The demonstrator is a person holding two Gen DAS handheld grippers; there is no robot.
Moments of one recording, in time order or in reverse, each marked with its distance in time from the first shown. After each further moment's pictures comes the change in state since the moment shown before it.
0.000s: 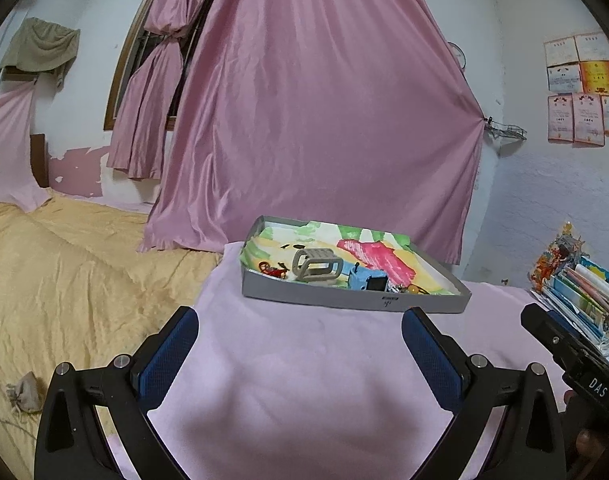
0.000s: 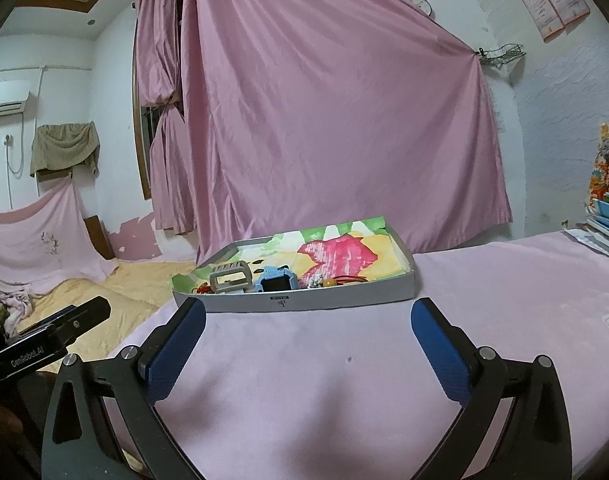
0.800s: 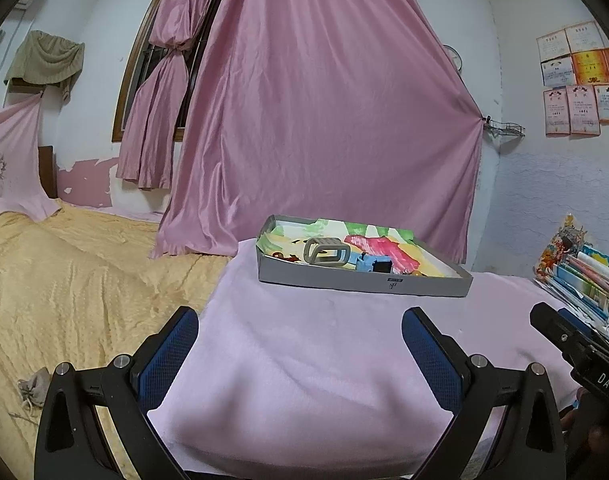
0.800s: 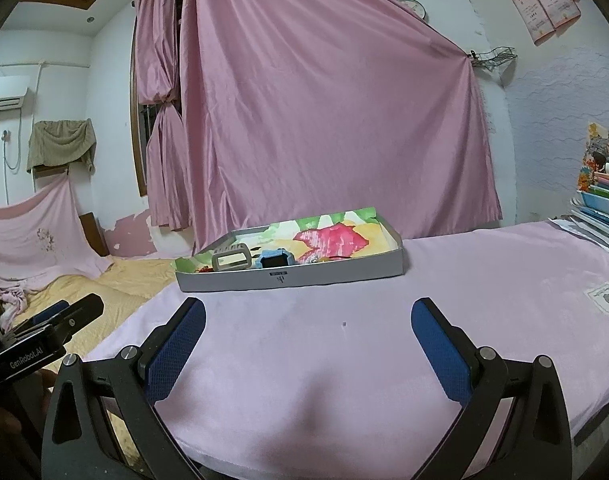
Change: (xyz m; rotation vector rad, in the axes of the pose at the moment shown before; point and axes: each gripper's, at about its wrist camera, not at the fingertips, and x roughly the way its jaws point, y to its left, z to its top) left arm -0.026 0.004 -0.022 0.034 -0.037 0.028; right arm -0.032 0.001 -0.021 -0.005 0.000 -0.027
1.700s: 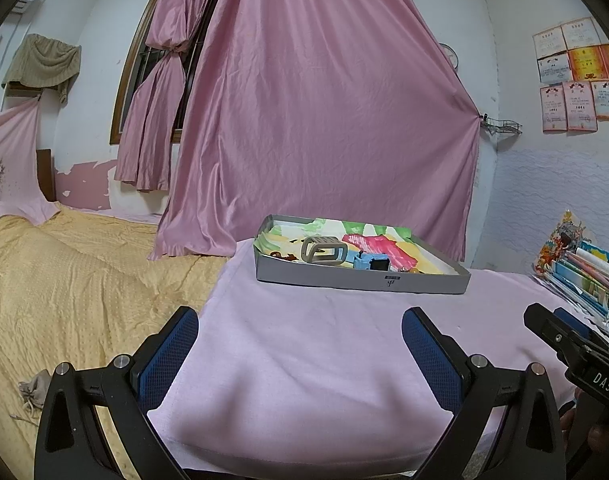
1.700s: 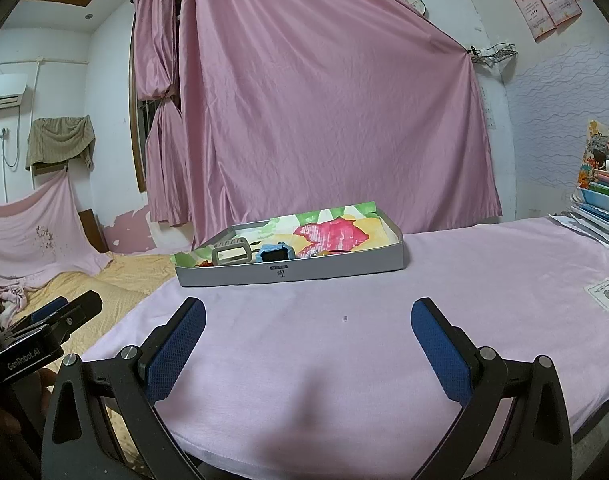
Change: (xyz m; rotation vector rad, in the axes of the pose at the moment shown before) left arm -0.002 -0.003 -0.003 0.009 -0.002 -0.003; right arm 0.002 0.006 0.000 -0.004 0.015 -0.001
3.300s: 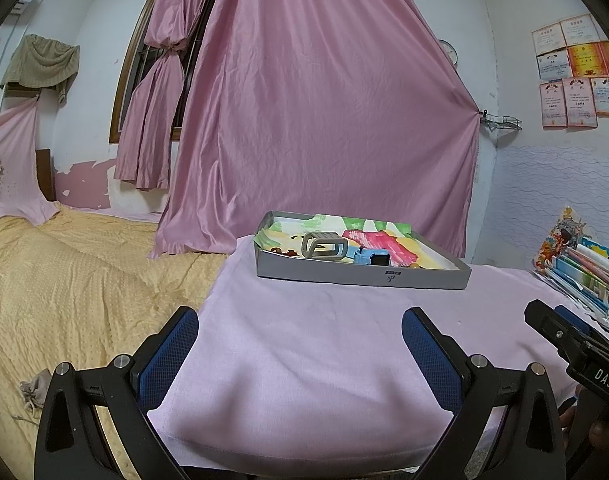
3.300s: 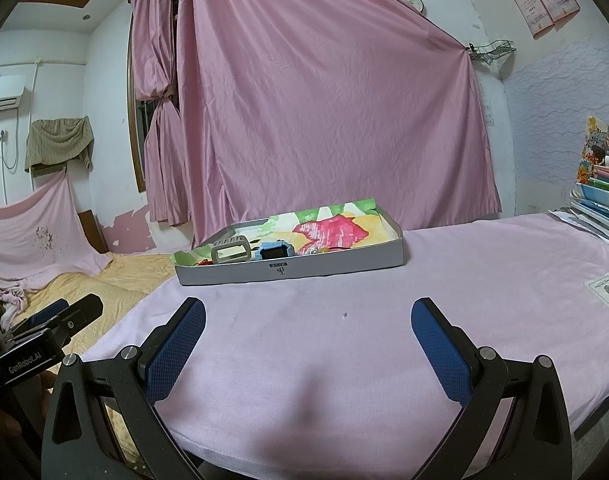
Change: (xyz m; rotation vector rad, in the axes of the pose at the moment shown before) left arm 0.000 -0.001 0.000 0.003 0.003 0.002; right arm -0.002 0.000 -0.002 0.007 0.005 -0.001
